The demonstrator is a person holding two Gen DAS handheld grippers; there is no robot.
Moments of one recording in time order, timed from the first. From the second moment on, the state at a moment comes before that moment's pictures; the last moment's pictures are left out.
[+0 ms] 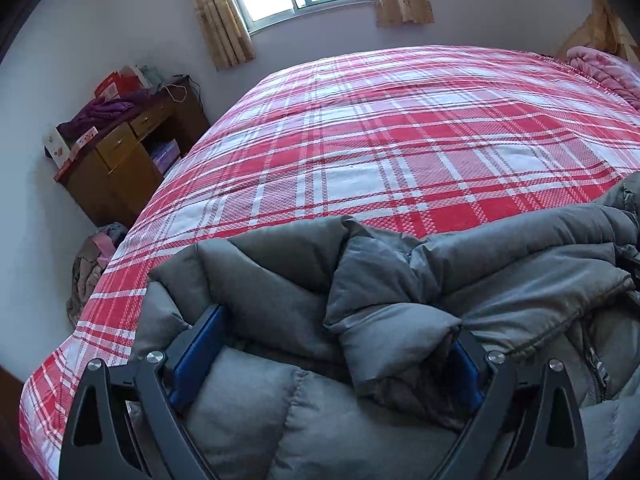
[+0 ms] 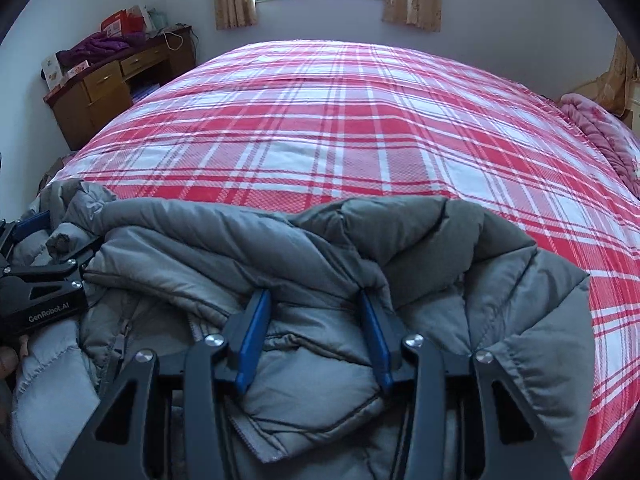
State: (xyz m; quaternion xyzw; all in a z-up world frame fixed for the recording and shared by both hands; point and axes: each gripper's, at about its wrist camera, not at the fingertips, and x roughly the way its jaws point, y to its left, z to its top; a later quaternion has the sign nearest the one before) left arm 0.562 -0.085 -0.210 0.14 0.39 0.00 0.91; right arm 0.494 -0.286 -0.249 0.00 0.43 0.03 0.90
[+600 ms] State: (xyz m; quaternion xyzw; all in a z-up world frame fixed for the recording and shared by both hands) left arm 0.566 -0.130 -0.188 0.11 0.41 -0.02 0.90; right arm 0.484 -0.294 -0.219 0.03 0.40 0.00 0.92
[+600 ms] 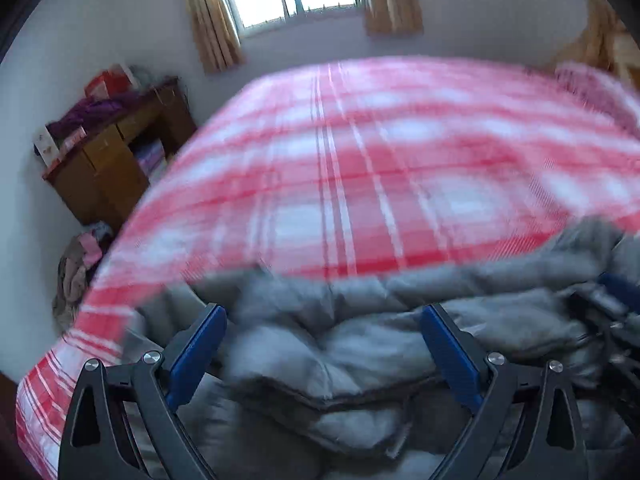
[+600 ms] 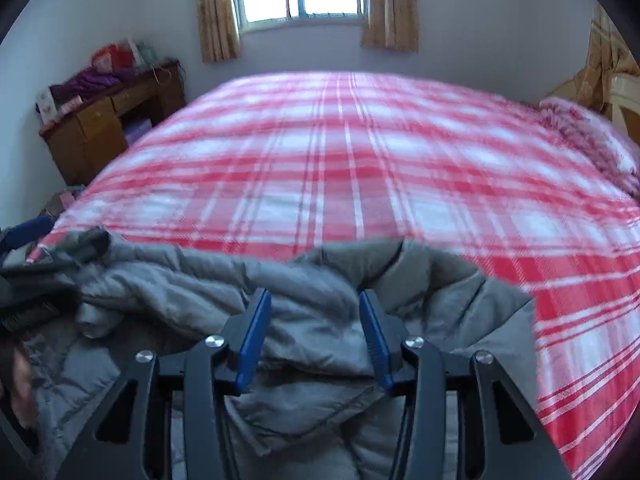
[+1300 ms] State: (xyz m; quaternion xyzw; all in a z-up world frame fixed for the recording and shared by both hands) left arm 0.572 -0.121 -0.214 0.07 0.42 -0.03 0.91; right arm 0.491 -0.292 -0.251 0.03 0.42 0.01 0.91
